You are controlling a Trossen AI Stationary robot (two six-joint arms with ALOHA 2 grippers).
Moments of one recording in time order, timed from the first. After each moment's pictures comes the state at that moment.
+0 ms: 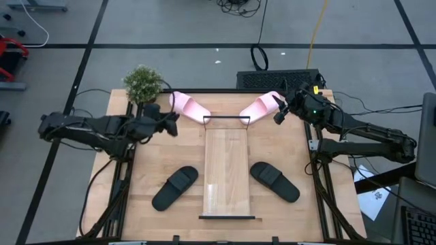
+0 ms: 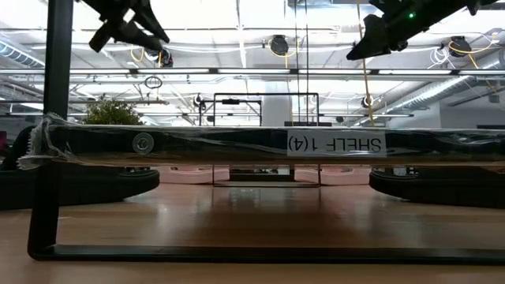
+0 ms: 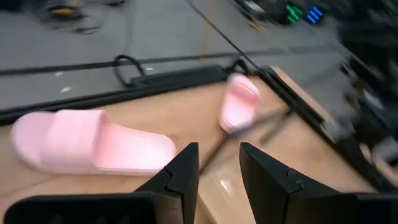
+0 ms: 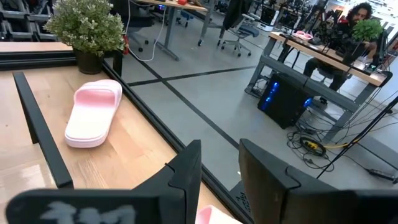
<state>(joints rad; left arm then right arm) -0.06 0.91 0.85 -0.50 -0.73 -0.89 -0.37 0.76 0.69 -0.20 0.44 -0.15</state>
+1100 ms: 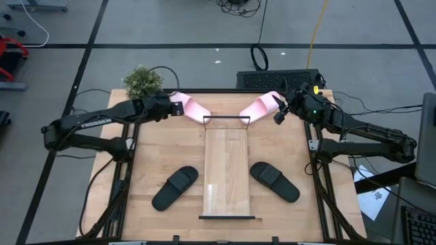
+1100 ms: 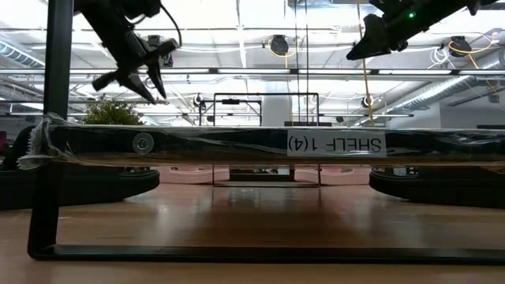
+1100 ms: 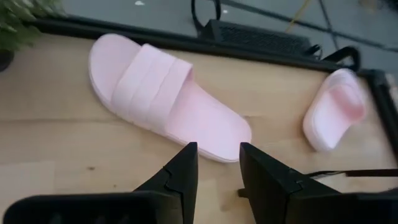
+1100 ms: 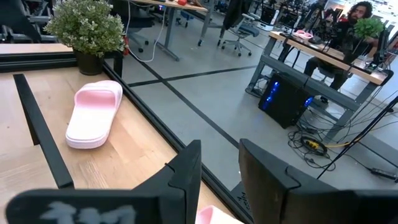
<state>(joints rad) 0.40 1.09 0.85 -0.60 -0.34 -1.04 -0.37 0.76 0.69 -0.20 0.44 -0.14</state>
